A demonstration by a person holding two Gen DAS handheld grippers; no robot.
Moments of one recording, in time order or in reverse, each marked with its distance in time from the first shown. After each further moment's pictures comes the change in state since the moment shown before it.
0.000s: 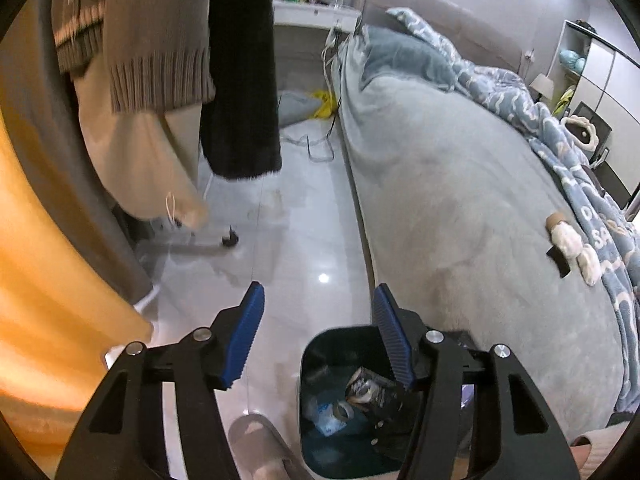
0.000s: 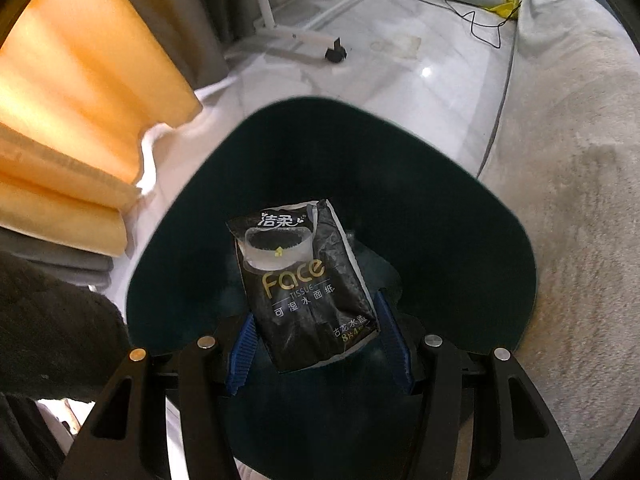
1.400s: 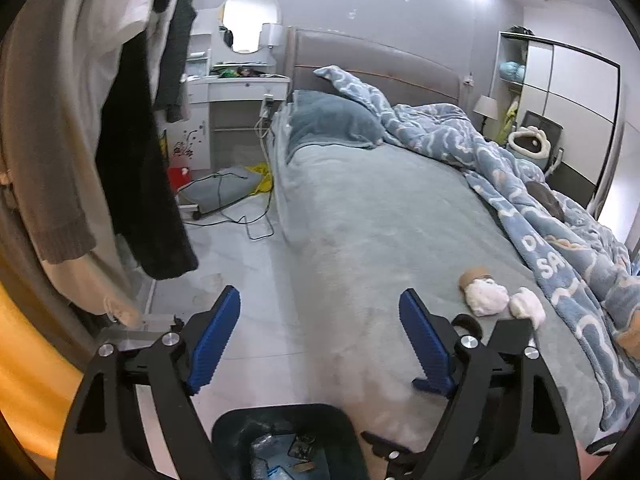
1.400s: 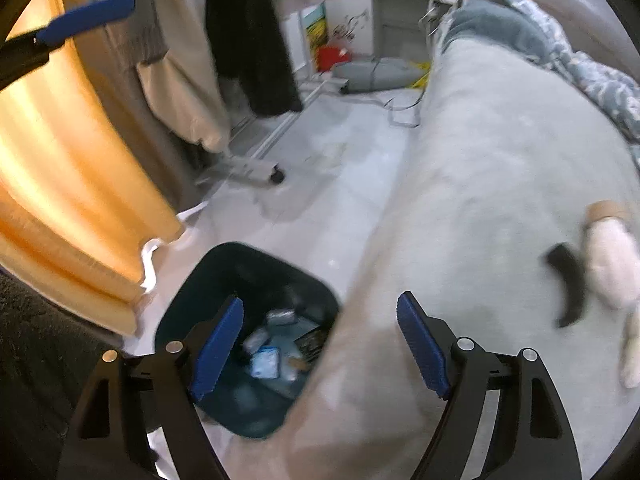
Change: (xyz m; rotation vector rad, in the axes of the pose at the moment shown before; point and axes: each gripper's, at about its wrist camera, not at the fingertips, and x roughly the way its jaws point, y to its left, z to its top) left arm -0.030 -0.148 0.044 0.135 -0.222 -0.114; right arm -0.181 -0.105 -0.047 0.150 -0.406 -0.068
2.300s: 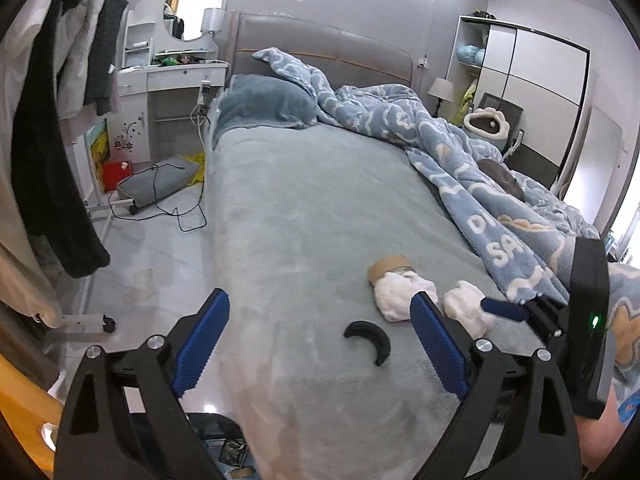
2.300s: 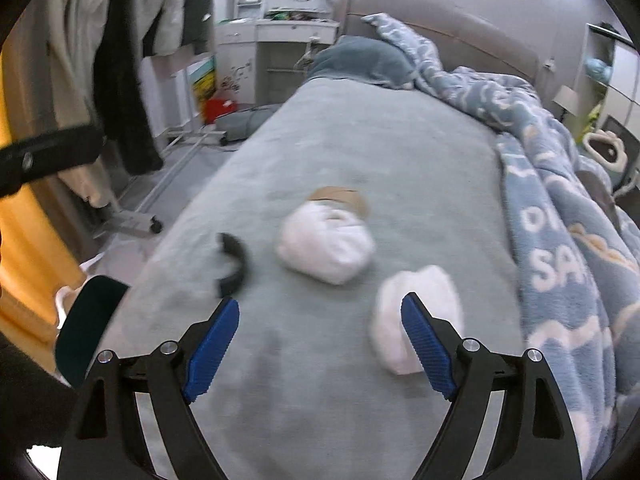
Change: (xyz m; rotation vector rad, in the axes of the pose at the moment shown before) left arm 0.063 -0.112 -0.014 0.041 0.047 -0.155; right arm -0.088 -0.157 -0.053 0.139 -0.177 -0.322
